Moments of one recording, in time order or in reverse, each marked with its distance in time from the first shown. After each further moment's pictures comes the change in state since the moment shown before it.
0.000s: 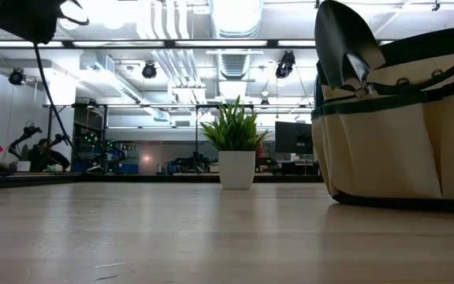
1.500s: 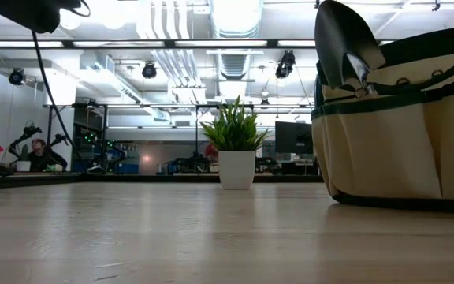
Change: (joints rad) left arm -0.003 -0.007 0.053 -0.108 0.531 0.015; right arm -0.125 -0.205 -0.012 -0.294 -0.653 0.708
